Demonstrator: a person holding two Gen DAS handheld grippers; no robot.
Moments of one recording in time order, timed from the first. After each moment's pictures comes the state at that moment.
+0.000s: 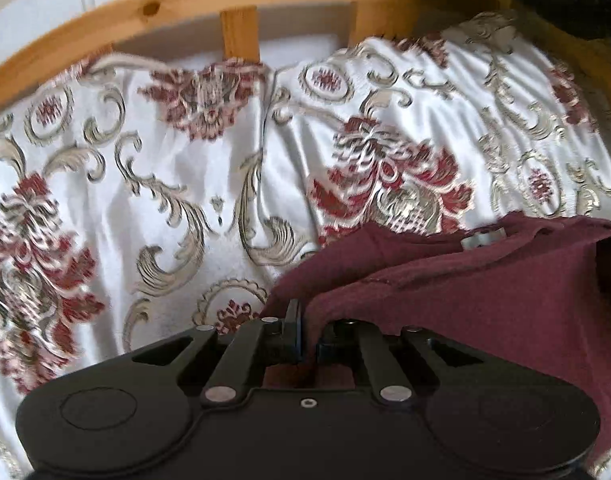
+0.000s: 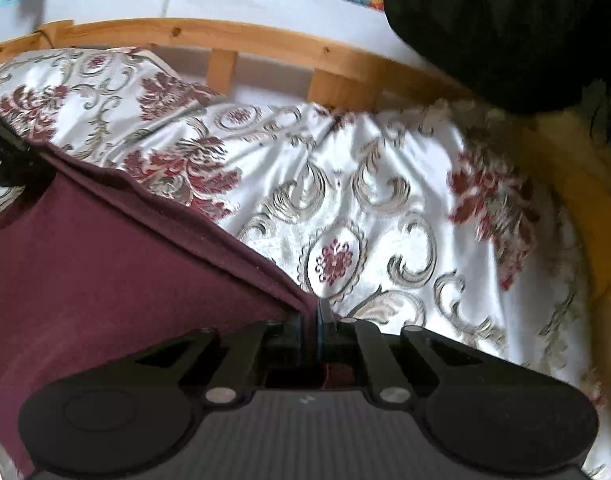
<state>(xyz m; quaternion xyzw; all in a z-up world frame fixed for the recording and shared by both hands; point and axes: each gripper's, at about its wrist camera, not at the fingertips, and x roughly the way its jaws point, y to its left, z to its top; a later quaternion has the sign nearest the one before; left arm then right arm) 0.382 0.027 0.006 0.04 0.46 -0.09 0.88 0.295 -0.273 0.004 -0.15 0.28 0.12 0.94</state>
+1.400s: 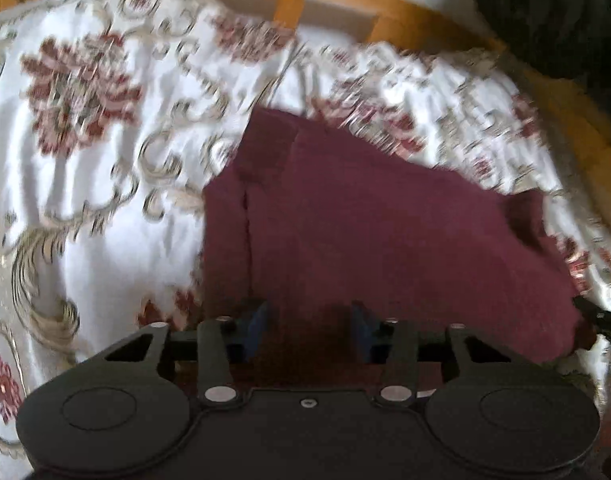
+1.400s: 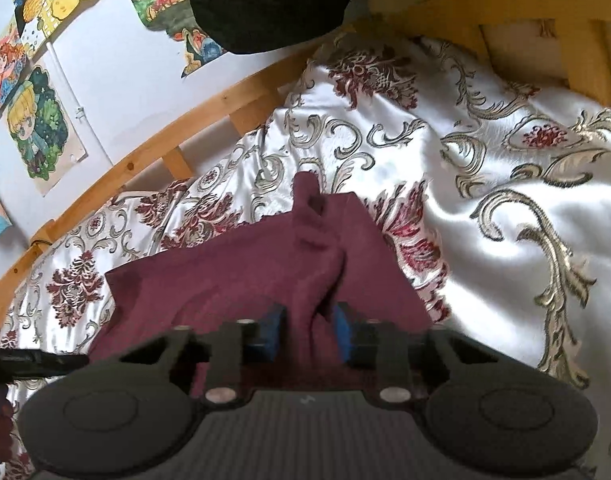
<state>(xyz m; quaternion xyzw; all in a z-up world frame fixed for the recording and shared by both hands) 0.223 0.051 -0.018 -0.11 0.44 -0.08 0.89 0.156 -0.353 -0.046 0.22 0.25 0.12 0.94</state>
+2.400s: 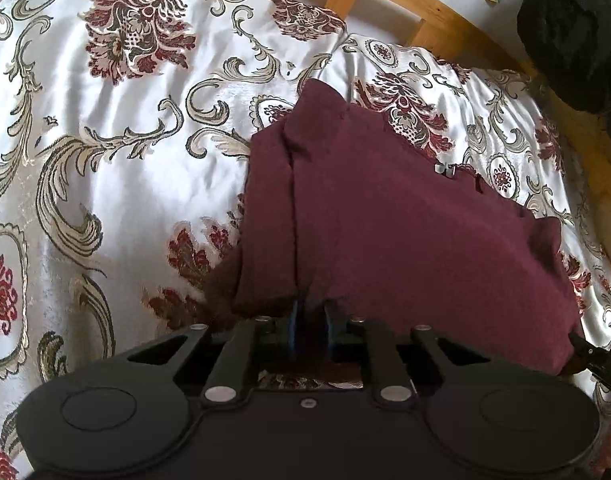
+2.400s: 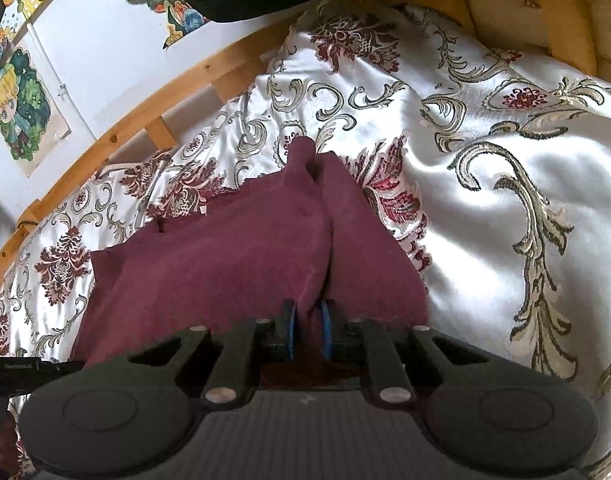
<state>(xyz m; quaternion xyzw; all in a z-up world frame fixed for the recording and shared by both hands) 0.193 0.075 -0.038 -0.18 0.44 -0.06 0.88 0.148 -0.353 -0.054 0.22 0.30 0.10 0.92</state>
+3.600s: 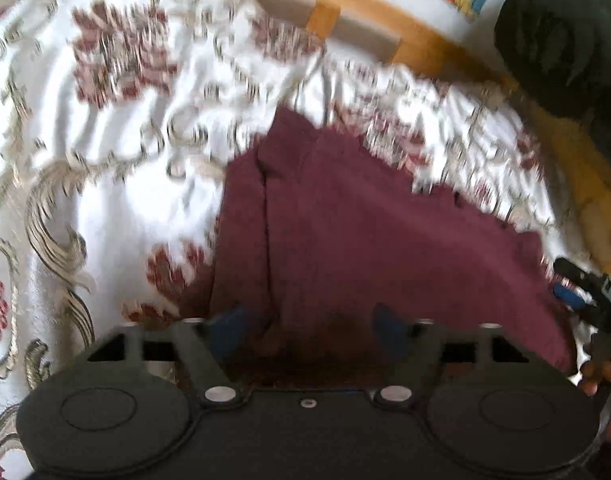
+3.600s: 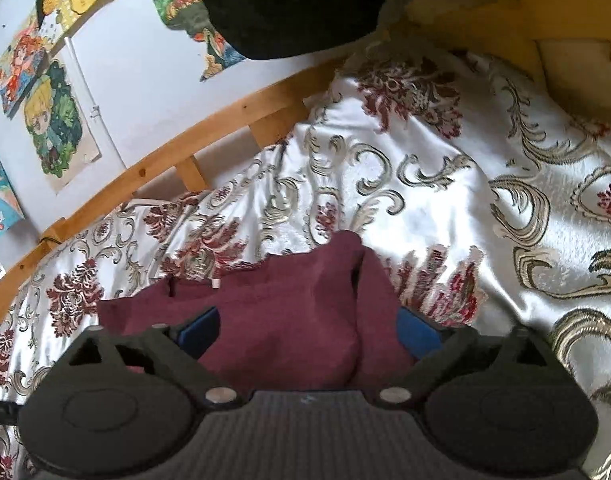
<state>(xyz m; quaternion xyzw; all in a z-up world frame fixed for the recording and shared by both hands) 0.181 0.061 -0.025 -0.18 0.38 -0.06 0.90 0.218 -0.355 -0.040 0.19 0.21 0.17 0.95</state>
